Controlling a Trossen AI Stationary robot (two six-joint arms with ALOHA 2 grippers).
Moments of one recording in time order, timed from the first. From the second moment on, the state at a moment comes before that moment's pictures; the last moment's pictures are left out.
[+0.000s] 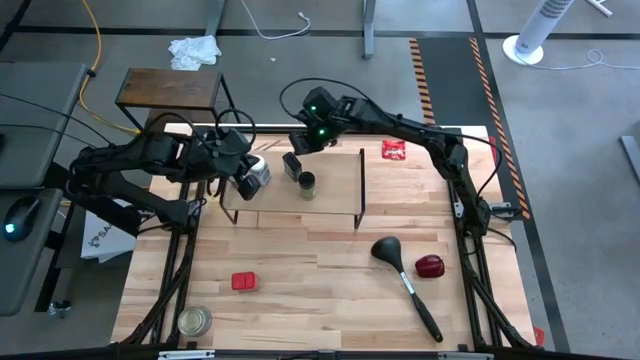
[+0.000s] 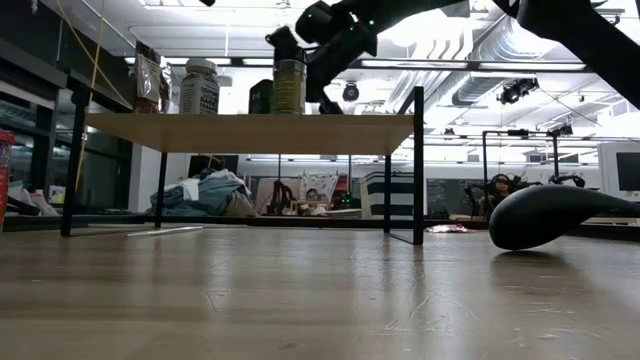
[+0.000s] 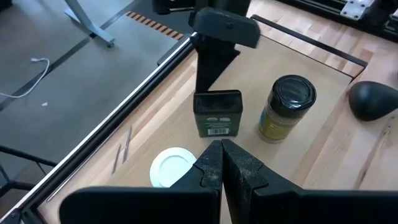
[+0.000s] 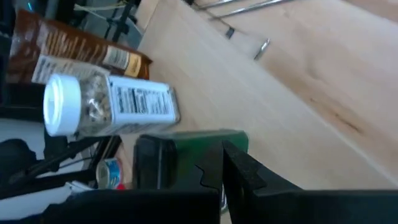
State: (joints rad) left arm -0.06 1.22 1.56 -1.22 -0.57 -0.49; right arm -0.40 2.17 2.14 -0.80 -0.43 0.69
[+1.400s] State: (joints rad) left arm -0.07 1.46 1.56 -0.91 -0.15 -0.38; right arm -0.13 1.79 2.14 -1.33 0.02 0.42
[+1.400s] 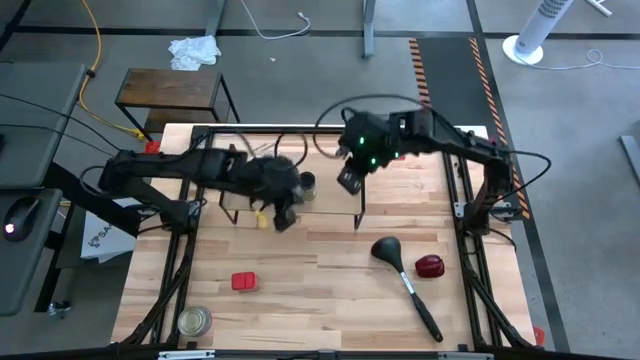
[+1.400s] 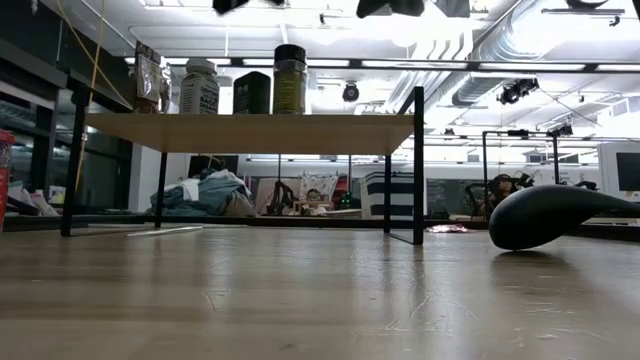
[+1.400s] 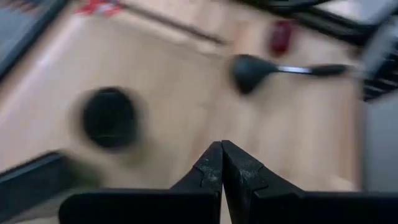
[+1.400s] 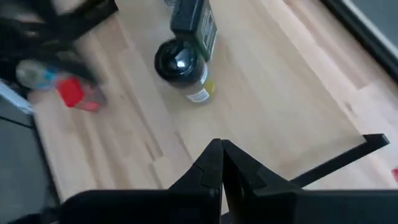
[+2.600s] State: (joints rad) left arm -0.12 1.49 1.22 -0.55 -0.57 -0.54; right arm -0.02 1.71 2.13 -1.37 0.31 0.55
